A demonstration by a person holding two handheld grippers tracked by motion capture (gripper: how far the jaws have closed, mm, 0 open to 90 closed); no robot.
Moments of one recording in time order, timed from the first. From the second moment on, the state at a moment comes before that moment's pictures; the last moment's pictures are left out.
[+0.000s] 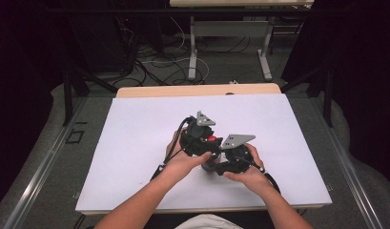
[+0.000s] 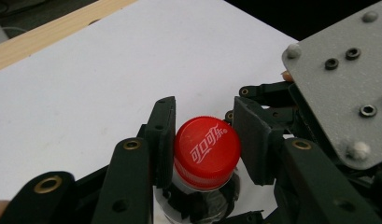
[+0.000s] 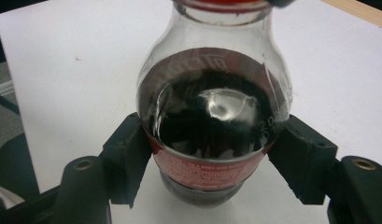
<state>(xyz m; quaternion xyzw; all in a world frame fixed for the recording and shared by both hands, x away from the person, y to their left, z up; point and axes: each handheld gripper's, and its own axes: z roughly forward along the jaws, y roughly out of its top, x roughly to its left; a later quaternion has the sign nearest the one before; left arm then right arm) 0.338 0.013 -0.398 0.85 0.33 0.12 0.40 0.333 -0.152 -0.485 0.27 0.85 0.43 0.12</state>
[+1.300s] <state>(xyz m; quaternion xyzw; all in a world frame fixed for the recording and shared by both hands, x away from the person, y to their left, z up) 0.344 0.024 -0.392 0.88 0.26 0.09 0.38 0.330 -0.147 -0.487 0.25 0.86 0.43 0.10</state>
